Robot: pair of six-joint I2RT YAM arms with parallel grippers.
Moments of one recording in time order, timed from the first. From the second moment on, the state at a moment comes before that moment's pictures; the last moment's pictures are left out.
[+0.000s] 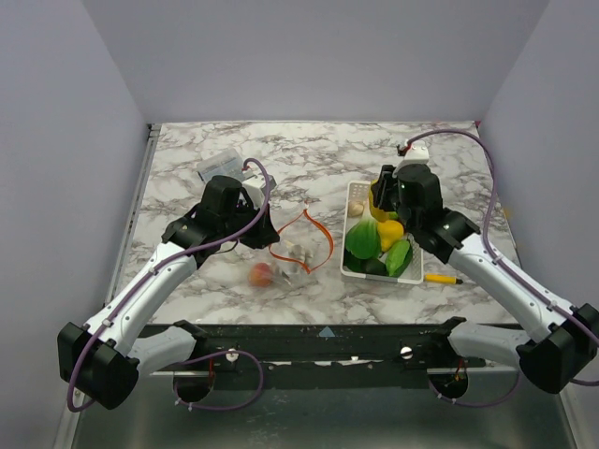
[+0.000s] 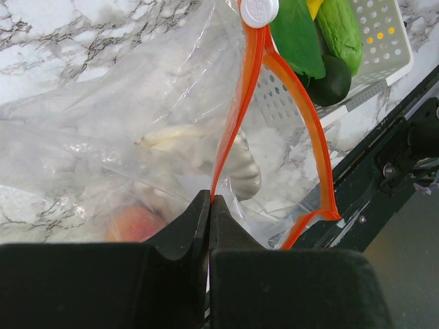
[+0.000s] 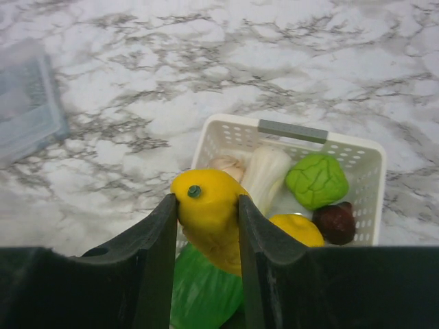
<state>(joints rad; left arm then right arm) -0.49 1.08 0.96 -0.56 0.40 -0.21 0.59 1.16 1.01 -0.27 0.43 0.28</state>
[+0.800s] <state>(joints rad) -0.49 1.07 0.95 -0.55 0.41 -0.21 0.70 1.03 0.72 0.49 -0.49 0.56</state>
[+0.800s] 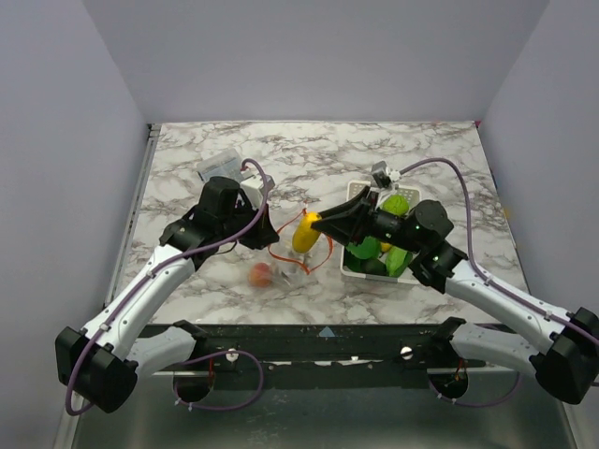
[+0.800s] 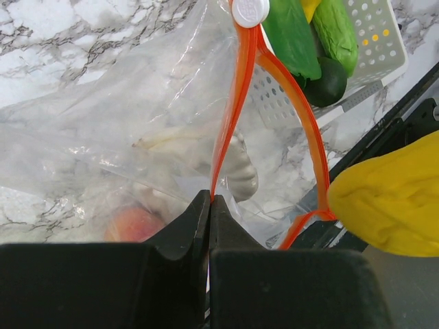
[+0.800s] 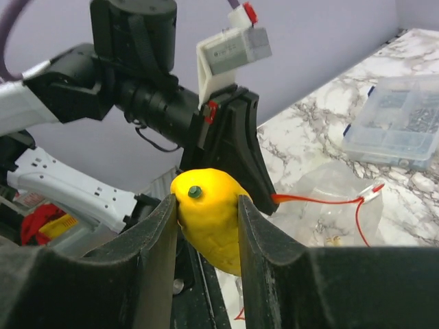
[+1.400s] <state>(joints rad) -0.49 0.86 0.87 -0.44 0.47 -0.21 0.84 1.14 0.62 0.76 -0.25 0.37</state>
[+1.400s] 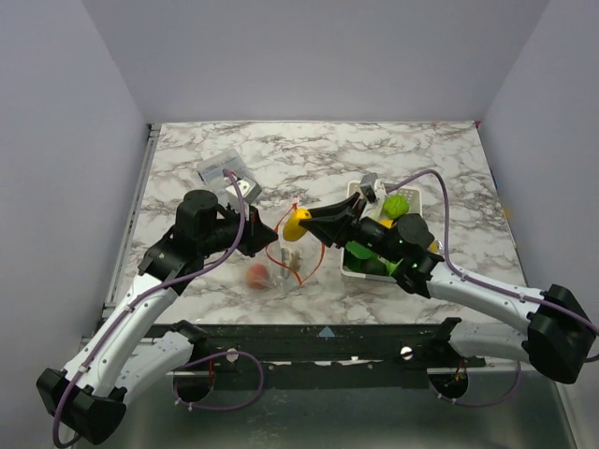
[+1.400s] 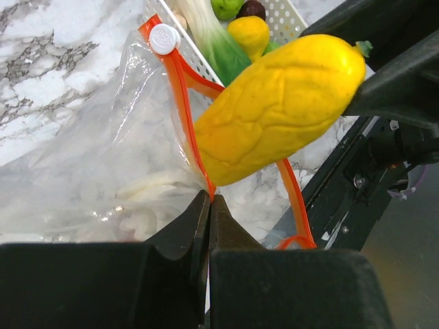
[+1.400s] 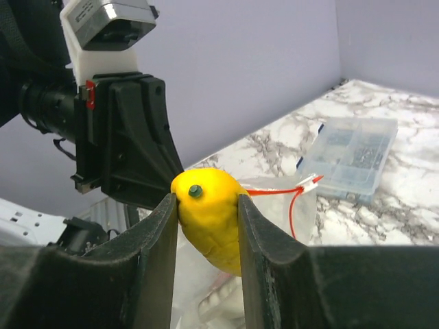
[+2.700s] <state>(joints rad) -0.49 0.83 0.87 -0.42 0.40 -0.21 0.83 1.06 0.87 -0.25 0.62 0.51</state>
